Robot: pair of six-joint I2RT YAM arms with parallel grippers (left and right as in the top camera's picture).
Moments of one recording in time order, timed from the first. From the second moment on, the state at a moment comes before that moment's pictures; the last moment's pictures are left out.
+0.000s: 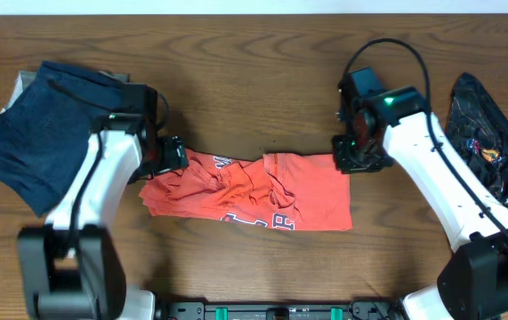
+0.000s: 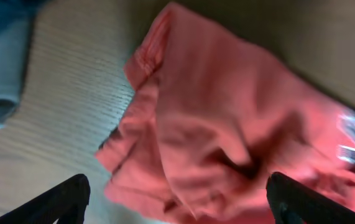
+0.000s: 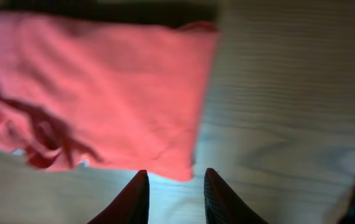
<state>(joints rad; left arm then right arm) -0.03 1.65 1.12 -0.93 -0.03 -0.33 0.34 1.67 1.39 -1.24 -0.02 0.30</state>
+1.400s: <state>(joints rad) -0.02 1.86 1.12 -0.93 0.04 -0.25 0.31 1.68 1.35 -1.17 -0.15 0.17</state>
